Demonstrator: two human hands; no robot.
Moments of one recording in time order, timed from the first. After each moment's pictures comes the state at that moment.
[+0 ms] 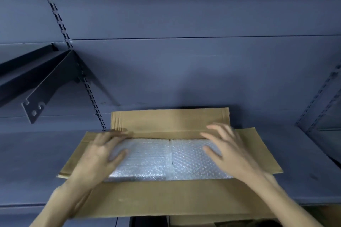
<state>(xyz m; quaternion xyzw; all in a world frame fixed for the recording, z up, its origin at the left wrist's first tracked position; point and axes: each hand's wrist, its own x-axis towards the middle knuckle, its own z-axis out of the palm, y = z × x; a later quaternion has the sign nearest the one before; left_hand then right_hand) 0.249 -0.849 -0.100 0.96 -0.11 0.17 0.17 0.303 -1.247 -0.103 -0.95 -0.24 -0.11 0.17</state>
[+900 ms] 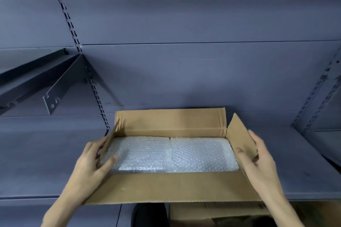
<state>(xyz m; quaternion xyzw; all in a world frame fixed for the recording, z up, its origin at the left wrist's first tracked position) 0.190 -0.855 -0.101 0.91 0.06 0.18 0.37 0.234 -1.285 -0.107 -0.83 0.08 -0.13 0.54</state>
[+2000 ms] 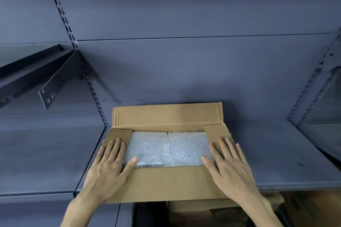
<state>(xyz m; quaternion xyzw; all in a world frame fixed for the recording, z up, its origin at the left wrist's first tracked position) 0.200 -0.888 -0.137 1.00 0.03 0.05 0.04 0.228 -1.246 -0.141 -0.99 -0.07 -0.05 0.05</state>
